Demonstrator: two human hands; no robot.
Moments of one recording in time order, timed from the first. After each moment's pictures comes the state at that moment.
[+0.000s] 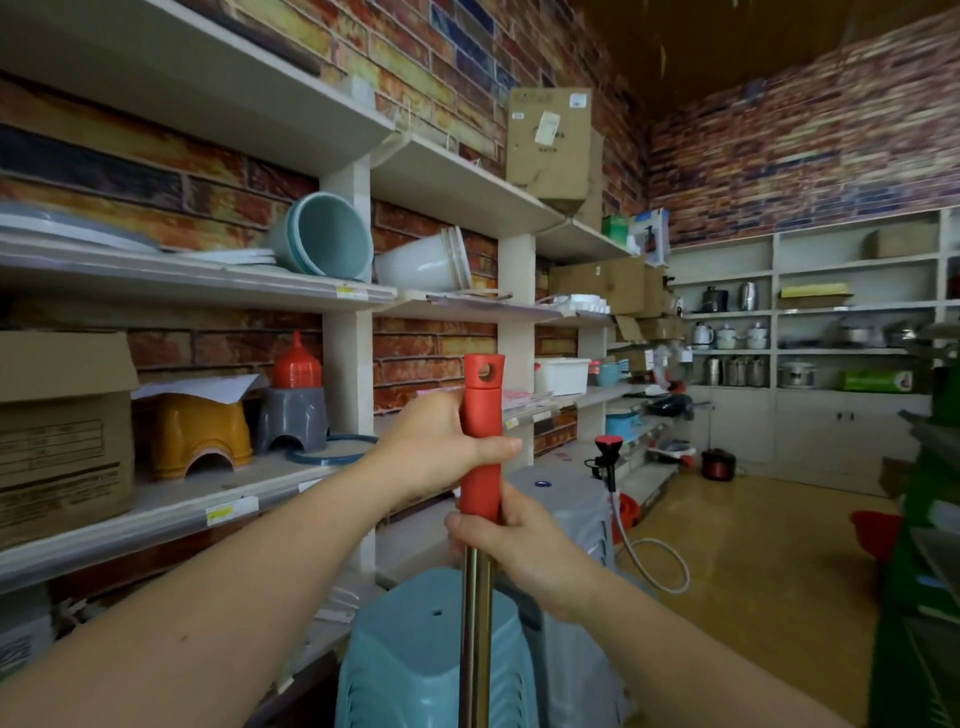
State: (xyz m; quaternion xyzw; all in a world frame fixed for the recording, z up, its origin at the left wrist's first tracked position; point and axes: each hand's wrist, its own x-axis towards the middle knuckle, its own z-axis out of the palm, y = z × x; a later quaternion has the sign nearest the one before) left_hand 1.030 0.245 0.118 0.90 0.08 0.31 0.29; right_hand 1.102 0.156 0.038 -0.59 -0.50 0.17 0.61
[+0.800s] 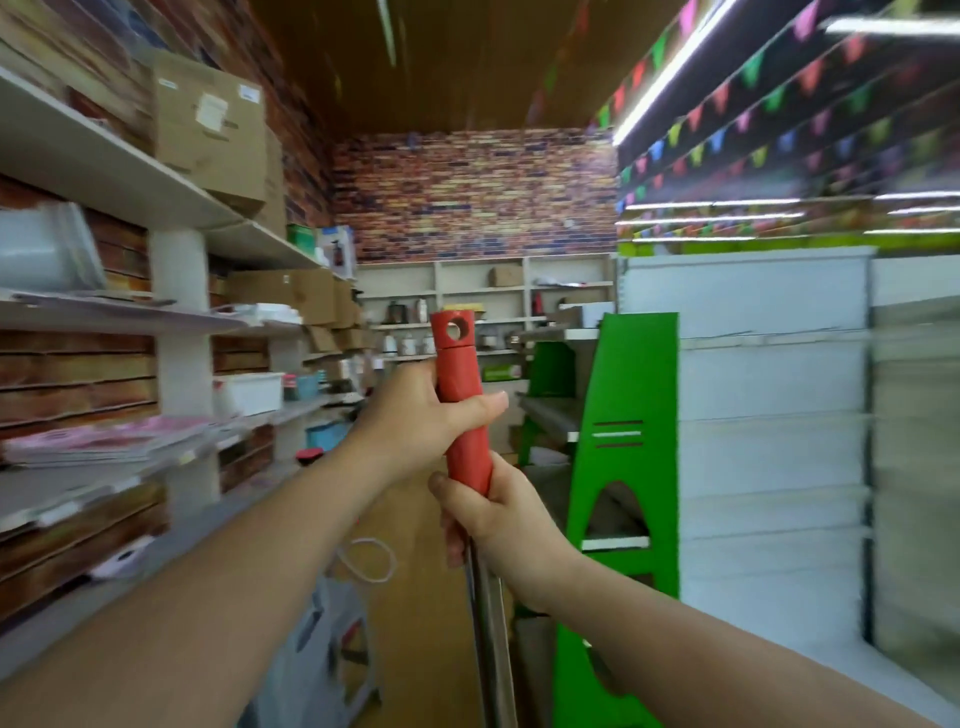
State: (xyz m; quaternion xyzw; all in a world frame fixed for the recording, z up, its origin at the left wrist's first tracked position) left_hand 1.067 0.085 0.127 0.81 -0.26 0.24 0.46; right_hand 1.060 -0.013 0.052 -0.69 -0.25 -0.12 0.67
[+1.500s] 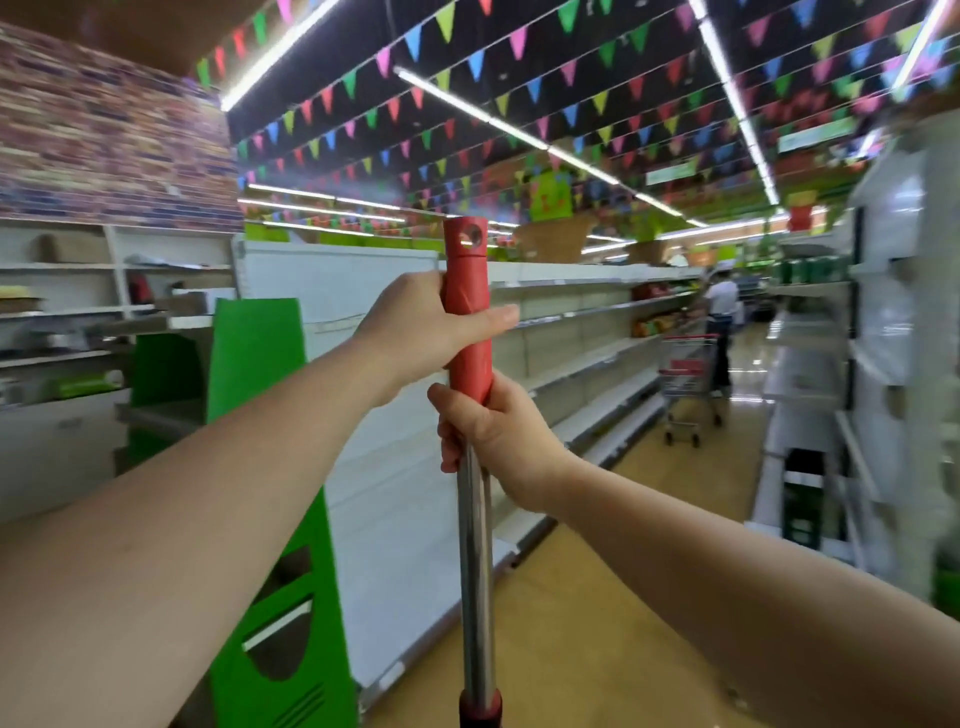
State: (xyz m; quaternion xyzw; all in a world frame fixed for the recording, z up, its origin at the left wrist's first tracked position) left_hand 0.923 -0.121 0.148 0.66 -0.58 0.04 0.48; right_hand 0.859 -0.181 0.069 -0.71 0.03 -0.39 0.58
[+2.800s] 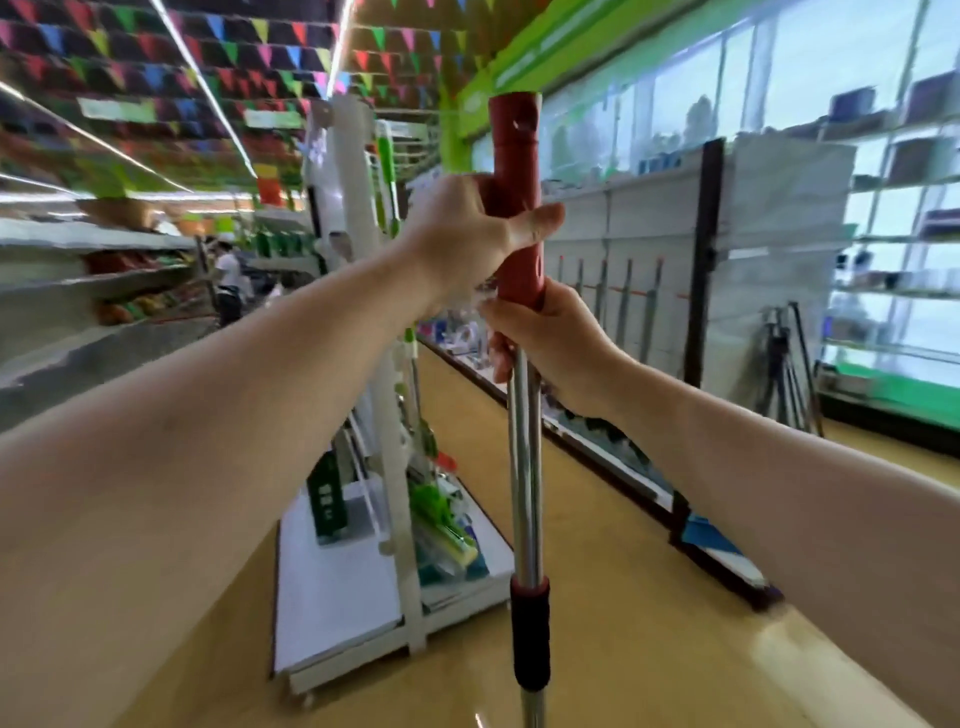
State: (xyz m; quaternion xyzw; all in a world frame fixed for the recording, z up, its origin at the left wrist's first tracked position) left_hand 0.588 -0.456 0.133 0.23 -0.84 -0.24 0.43; right_hand 0.496 -0.421 0.065 -0.58 0.45 -0.63 0.25
